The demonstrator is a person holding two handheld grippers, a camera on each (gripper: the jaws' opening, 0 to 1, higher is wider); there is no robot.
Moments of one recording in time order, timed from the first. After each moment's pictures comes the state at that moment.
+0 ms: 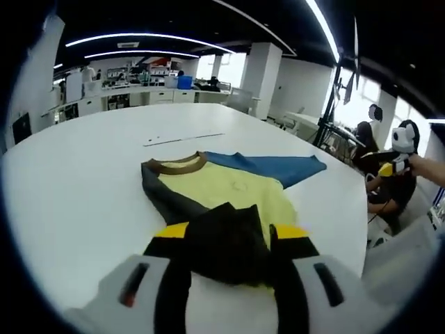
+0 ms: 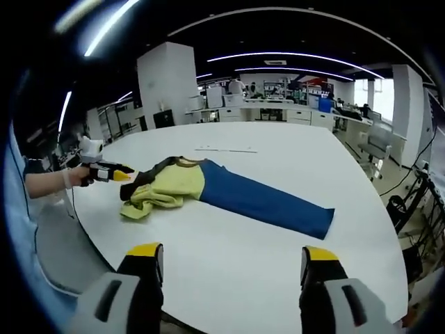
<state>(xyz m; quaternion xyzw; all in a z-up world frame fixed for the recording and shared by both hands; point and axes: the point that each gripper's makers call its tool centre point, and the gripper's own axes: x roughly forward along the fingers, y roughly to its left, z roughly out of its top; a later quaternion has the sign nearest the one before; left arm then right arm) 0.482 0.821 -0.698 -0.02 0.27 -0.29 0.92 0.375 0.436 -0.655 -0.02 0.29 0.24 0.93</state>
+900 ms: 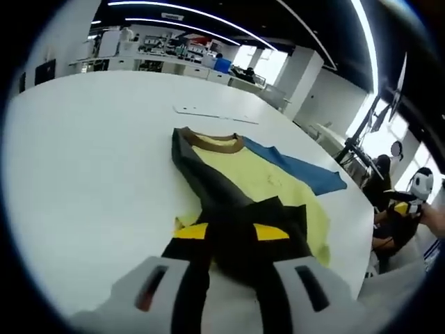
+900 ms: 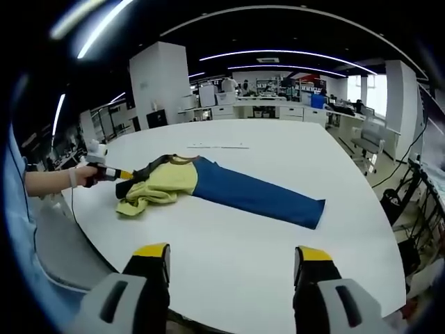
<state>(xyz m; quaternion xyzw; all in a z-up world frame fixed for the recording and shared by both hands) 0.493 0.833 -0.726 -0.12 0.32 -0.24 0.91 0.367 0.419 -0.659 -0.01 0.30 0.21 0.93</state>
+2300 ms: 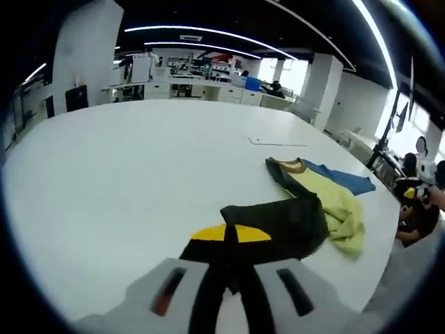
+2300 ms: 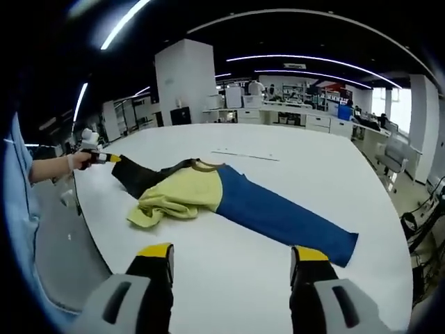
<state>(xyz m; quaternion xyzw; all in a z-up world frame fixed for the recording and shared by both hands) 0.474 1.055 -0.683 -0.06 0.29 -0.11 0.95 0.407 0.483 -0.651 -0.04 0.28 0.29 0.91</state>
